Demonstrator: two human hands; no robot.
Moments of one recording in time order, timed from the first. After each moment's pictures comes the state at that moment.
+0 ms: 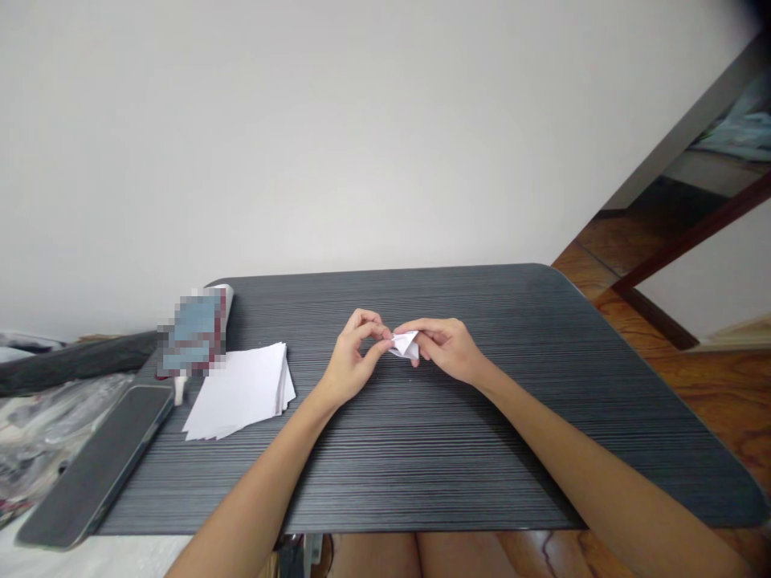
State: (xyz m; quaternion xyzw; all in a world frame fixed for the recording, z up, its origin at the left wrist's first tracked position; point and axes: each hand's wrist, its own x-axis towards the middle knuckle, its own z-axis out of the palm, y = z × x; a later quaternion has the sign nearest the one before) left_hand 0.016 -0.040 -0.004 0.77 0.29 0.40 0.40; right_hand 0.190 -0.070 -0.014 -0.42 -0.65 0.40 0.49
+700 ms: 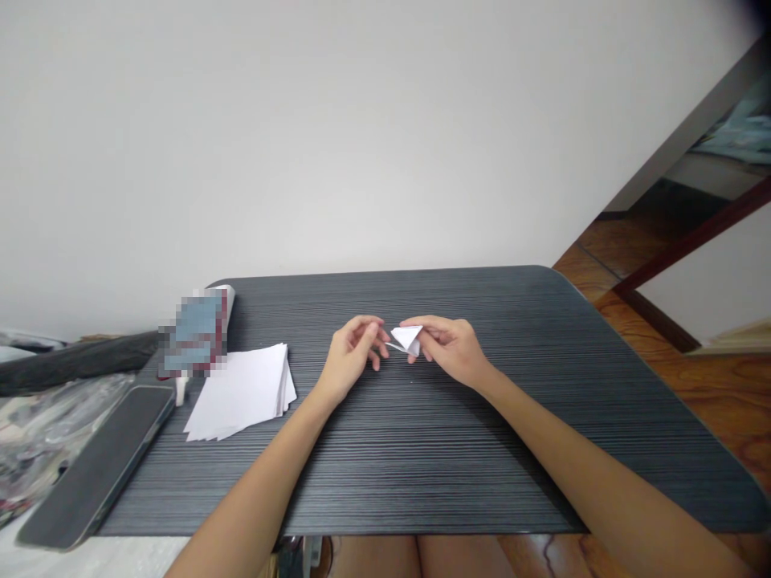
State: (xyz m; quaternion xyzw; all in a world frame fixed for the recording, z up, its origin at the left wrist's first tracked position) left_hand 0.021 -0.040 -0.004 0.56 0.35 0.40 0.63; right_hand 0.188 -0.073 -0.011 -0.44 -0.65 0.35 0.51
